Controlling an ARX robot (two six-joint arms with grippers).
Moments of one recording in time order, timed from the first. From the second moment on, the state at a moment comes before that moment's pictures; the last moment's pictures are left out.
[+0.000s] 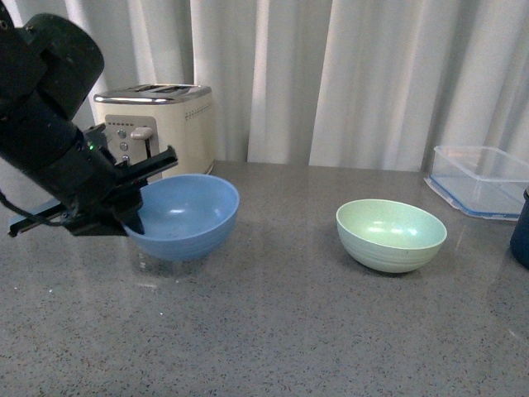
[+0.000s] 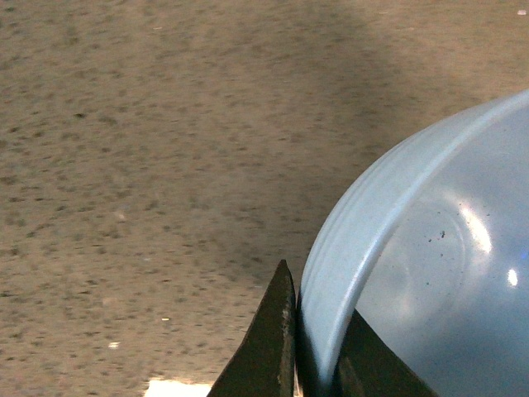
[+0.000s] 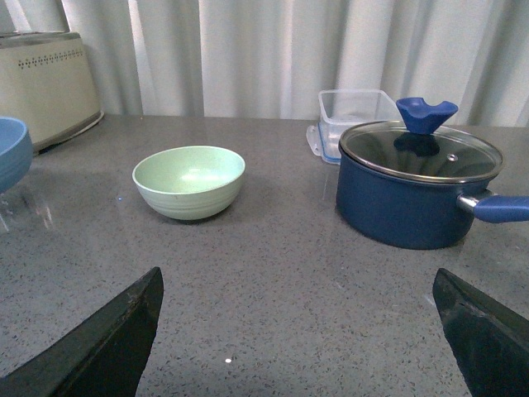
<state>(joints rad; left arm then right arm) -0.16 1.98 1.54 -0.40 0.10 -0.50 0.00 0.00 0.01 0.00 0.00 0.00</state>
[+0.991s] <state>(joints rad) -0.33 2.20 1.79 -0.45 0.12 -0.55 0.00 0.00 0.01 0.00 0.00 0.00</state>
